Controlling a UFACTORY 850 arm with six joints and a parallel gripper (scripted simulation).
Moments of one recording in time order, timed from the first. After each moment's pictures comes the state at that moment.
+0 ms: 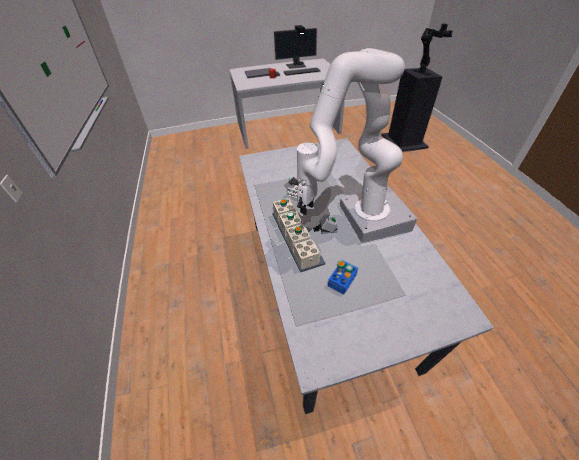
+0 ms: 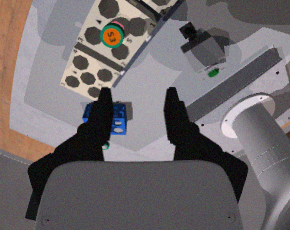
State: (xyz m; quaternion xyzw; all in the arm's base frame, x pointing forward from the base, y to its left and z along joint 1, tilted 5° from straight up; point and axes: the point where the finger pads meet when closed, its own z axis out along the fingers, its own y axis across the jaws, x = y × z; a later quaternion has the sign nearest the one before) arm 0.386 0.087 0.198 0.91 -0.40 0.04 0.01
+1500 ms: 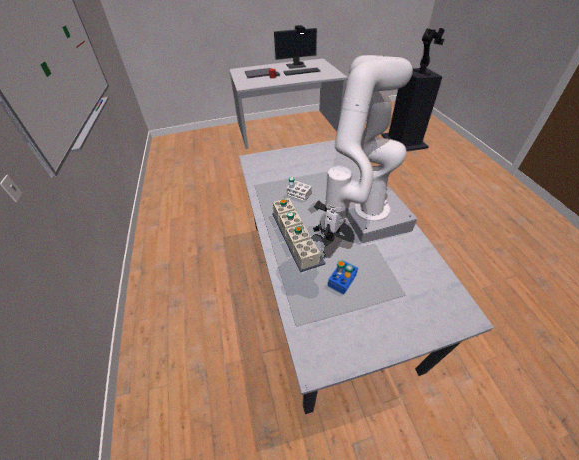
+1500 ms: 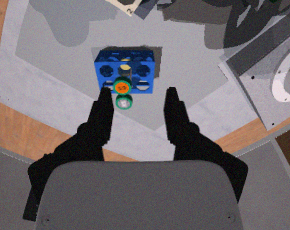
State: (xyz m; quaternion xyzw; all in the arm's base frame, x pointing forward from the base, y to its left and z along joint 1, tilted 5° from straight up) arm 0.322 0.272 0.184 0.91 -0.40 0.04 0.01
